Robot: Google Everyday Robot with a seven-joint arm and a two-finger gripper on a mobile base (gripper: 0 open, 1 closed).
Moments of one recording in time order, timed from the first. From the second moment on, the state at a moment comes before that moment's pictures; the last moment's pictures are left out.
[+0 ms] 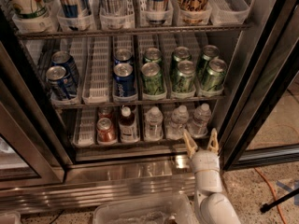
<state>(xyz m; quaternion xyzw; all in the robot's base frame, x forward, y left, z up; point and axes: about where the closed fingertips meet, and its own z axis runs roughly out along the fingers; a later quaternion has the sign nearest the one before) 0.584 -0.215 0.620 0.00 0.64 -0.03 0.77</state>
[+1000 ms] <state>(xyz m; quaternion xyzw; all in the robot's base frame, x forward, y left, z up) 0.632 -0.222 0.624 0.00 0.65 -0.03 0.76</state>
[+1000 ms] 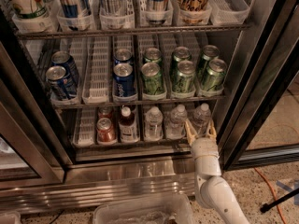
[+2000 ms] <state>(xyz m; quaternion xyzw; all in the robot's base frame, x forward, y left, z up) 0.647 -0.224 0.617 0.01 0.64 -0.03 0.77</state>
